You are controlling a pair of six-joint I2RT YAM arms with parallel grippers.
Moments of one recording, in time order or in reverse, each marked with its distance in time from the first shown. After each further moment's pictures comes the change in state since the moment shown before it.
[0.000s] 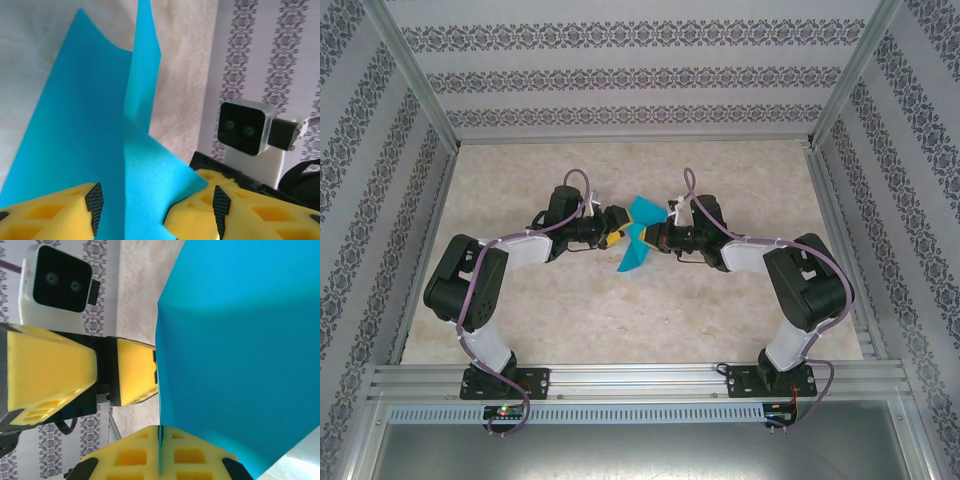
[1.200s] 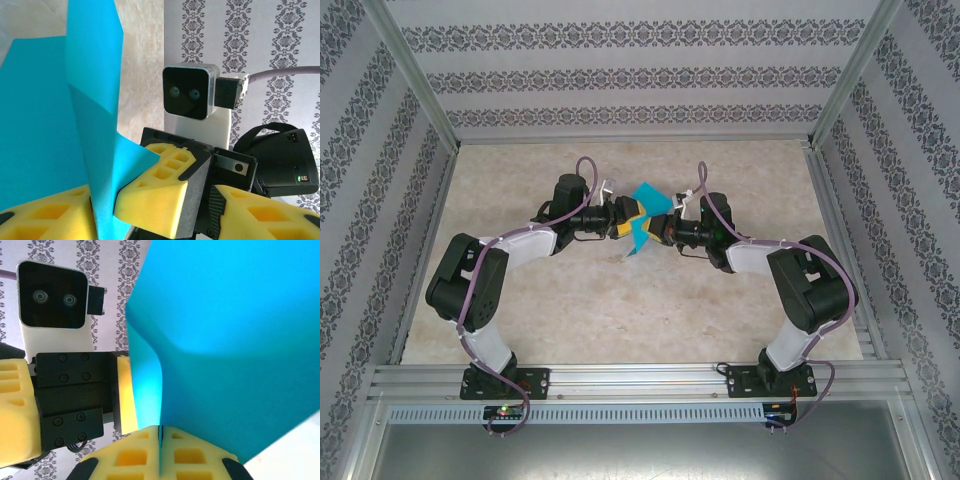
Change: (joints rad) left arm -0.033 0.007 0.101 0.014 0.142 0.003; right arm -0.039 -0.016 -0.035 0.171 -0.037 0.157
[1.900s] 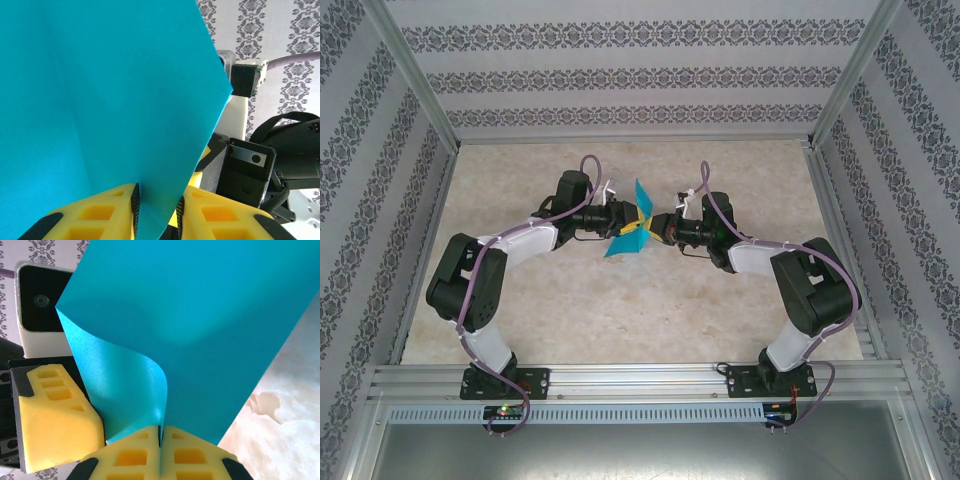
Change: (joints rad) left arm -0.006 0.000 0.065 -0.175 0.013 0.120; right arm -0.006 -0.025 -0.002 -0.029 0.003 -0.001
